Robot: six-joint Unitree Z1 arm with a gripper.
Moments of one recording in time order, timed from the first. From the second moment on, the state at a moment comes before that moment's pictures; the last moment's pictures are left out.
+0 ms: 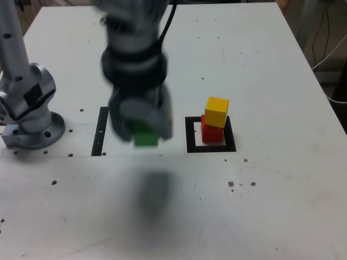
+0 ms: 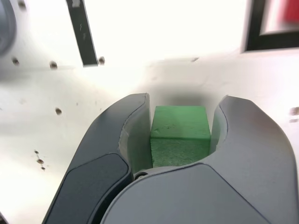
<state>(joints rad) -0.48 1.74 -1.35 1.30 0.08 -0.44</state>
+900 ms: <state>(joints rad) -0.20 2.01 -1.94 1.53 0.09 -0.05</state>
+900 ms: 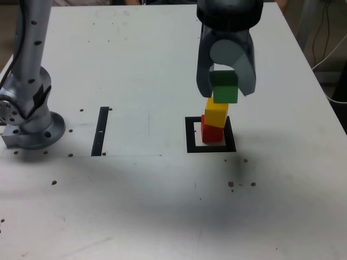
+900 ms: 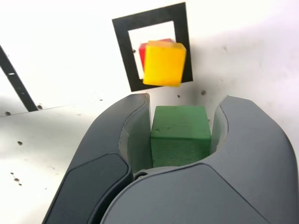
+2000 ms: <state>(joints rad) -0.13 2.02 -1.79 1.44 0.08 -0.02</state>
